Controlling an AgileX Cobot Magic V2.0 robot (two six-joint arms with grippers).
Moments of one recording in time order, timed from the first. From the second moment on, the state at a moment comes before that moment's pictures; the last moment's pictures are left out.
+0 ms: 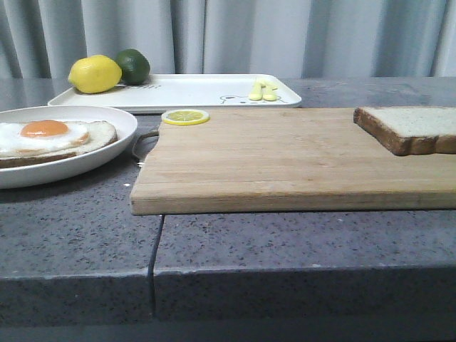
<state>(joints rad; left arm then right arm) -0.10 0.65 -0.91 -0.23 0.92 0.06 -0.50 1.51 -0.74 1.34 0.81 -1.00</state>
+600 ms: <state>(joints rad) -0.10 0.65 -0.91 -0.23 0.92 0.06 -0.45 1.59 -0.75 1.40 0.85 -1.04</state>
